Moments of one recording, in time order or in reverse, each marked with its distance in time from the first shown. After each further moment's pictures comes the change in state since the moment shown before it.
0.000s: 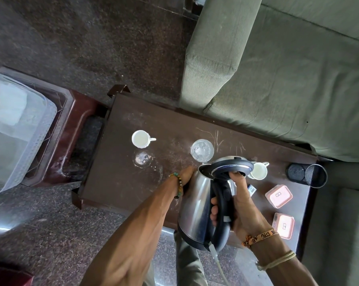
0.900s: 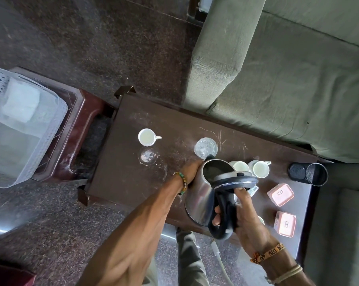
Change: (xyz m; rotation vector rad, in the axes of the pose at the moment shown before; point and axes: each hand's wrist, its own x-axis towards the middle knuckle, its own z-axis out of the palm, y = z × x) left_hand -0.041 0.008 0.008 0.061 0.037 0.368; right_hand -0.005 0.049 -0.019 -0.112 -0.018 -0.247
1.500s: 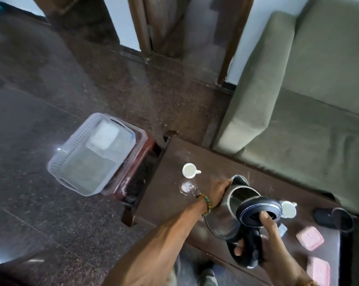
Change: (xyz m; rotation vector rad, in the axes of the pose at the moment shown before) left_hand -0.139 0.046 -0.062 0.245 0.090 0.526; right_hand -0.104 -0.015 0.090 -0.061 -0.097 -0.202
